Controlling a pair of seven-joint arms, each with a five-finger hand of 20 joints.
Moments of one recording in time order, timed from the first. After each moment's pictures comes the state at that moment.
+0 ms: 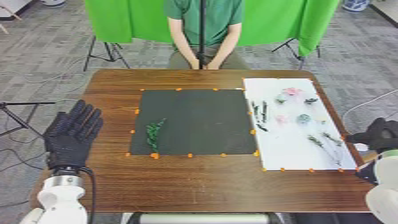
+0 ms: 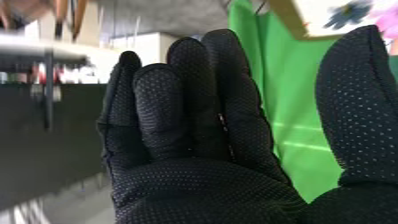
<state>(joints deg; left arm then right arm) 122.7 -63.1 -93.9 -120.5 16.9 12.9 21.7 -119.4 -48.7 103.5 -121.1 -129.9 -10.5 45.0</state>
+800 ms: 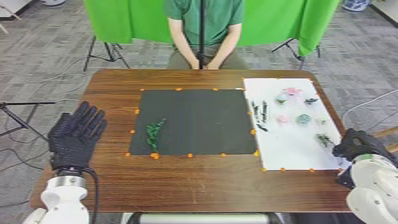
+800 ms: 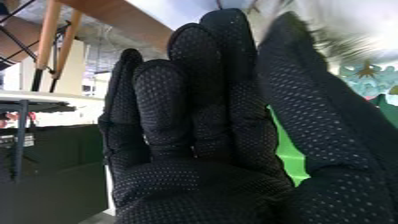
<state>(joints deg) 122.5 -63.2 -93.3 -120.3 16.5 12.7 20.9 -114.7 -50.2 95.9 -115.0 -130.8 -12.3 42.2</state>
